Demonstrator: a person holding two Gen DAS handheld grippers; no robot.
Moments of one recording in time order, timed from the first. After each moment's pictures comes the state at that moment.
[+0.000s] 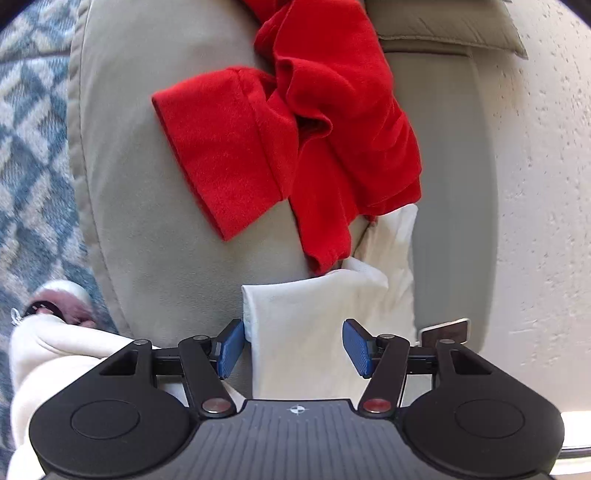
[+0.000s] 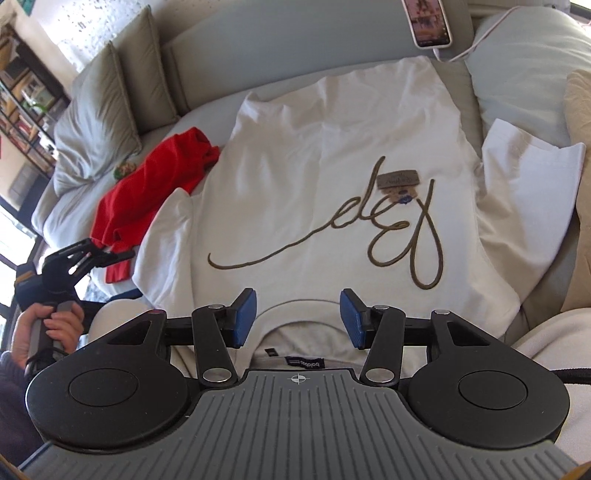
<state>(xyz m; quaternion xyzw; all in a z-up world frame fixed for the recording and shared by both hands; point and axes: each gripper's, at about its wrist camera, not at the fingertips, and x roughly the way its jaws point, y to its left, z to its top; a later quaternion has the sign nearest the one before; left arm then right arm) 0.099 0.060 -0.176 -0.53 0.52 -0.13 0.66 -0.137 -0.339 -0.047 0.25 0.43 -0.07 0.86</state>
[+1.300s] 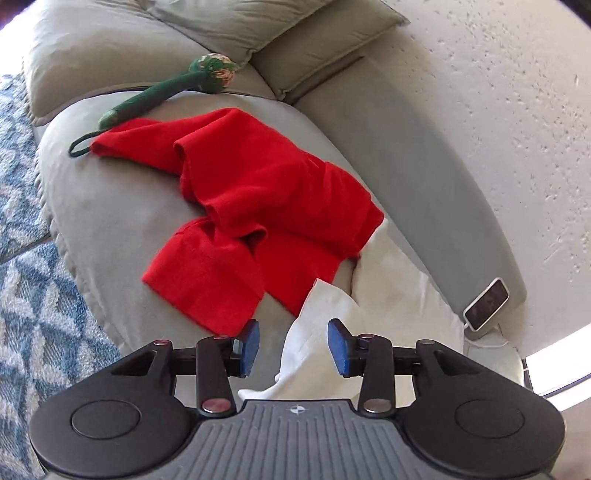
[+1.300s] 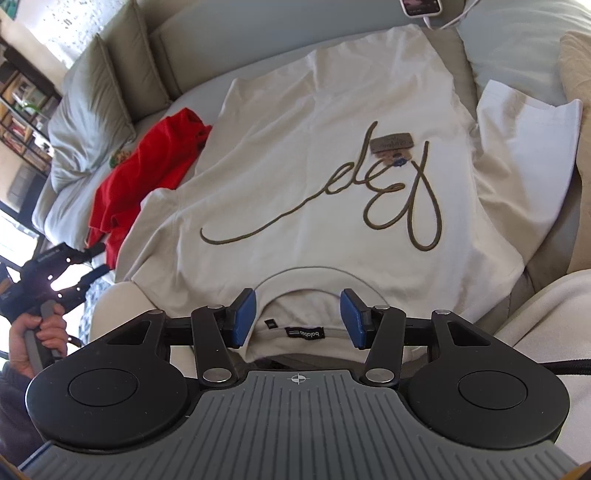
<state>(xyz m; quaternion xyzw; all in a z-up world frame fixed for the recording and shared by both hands) 0.096 0.057 -0.098 -0.26 0.45 -0.17 0.84 -0.145 -0.337 -0.059 0.28 0.46 -0.06 0.84</state>
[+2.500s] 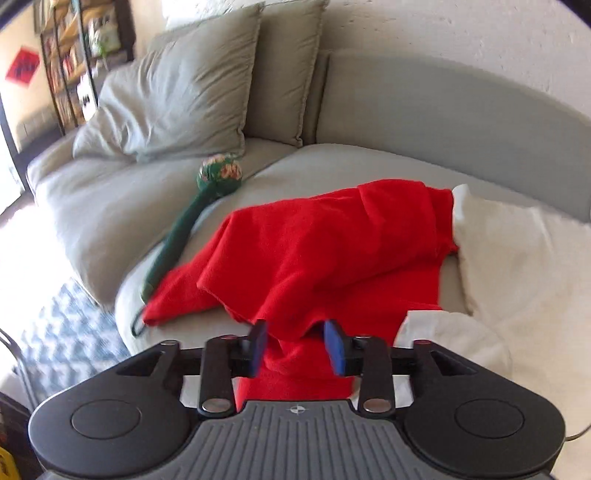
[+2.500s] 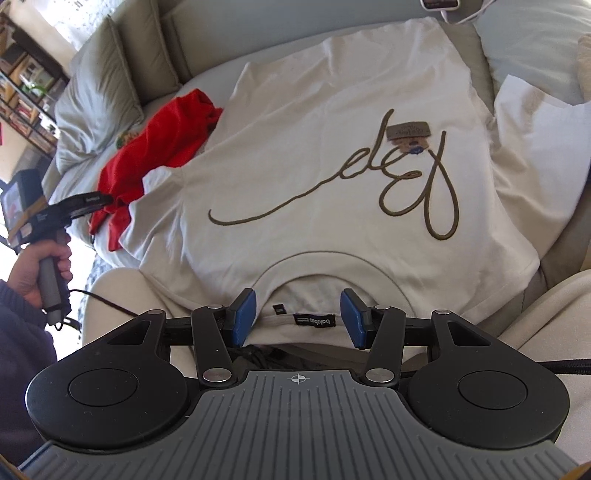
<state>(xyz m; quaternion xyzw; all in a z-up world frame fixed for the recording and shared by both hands) 0.118 0.023 -0.069 -0.01 0.40 -0.07 0.91 -0.147 -0.332 -0.066 0.28 0.47 -0.05 0.84</state>
